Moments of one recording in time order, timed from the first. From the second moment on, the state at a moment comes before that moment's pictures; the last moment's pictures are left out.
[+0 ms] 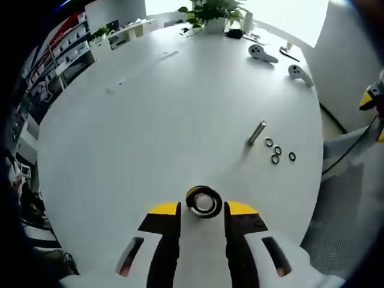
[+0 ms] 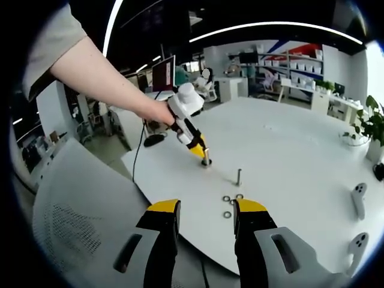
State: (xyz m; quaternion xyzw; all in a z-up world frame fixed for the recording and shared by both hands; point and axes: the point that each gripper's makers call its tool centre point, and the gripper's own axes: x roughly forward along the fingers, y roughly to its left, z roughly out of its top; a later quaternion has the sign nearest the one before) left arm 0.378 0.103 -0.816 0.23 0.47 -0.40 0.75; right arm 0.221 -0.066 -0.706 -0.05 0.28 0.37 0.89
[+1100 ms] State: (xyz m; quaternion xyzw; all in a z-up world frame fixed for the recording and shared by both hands) left arm 0.388 0.094 -0.809 0.26 0.43 -0.40 0.77; right arm 0.222 -0.068 -0.708 -0.05 0.28 0.36 0.89
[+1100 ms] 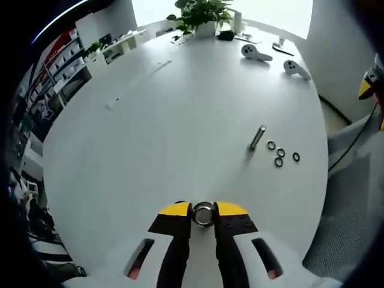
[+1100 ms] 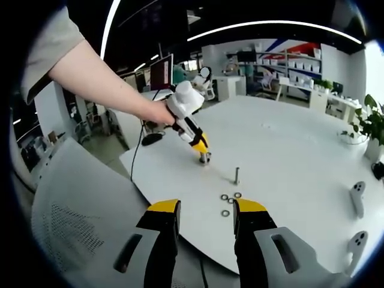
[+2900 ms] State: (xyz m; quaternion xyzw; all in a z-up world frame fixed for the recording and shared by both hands) left arm 0.303 0.122 -0.730 0.06 0.30 -0.25 0.92; right arm 0.214 -0.063 -0.714 -0.06 0.30 0.38 0.87
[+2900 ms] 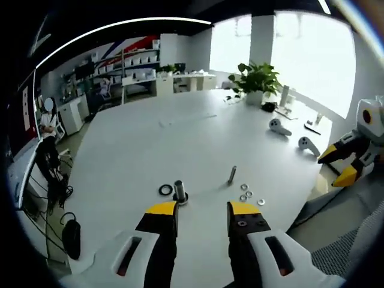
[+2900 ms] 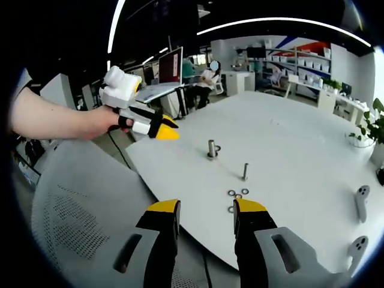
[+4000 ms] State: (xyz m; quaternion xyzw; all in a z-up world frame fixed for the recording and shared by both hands) left arm 0.406 0.162 -0.813 0.20 0.40 -0.38 0.81; right arm 0.228 -0.094 -0.722 -0.06 0.32 0.29 0.90
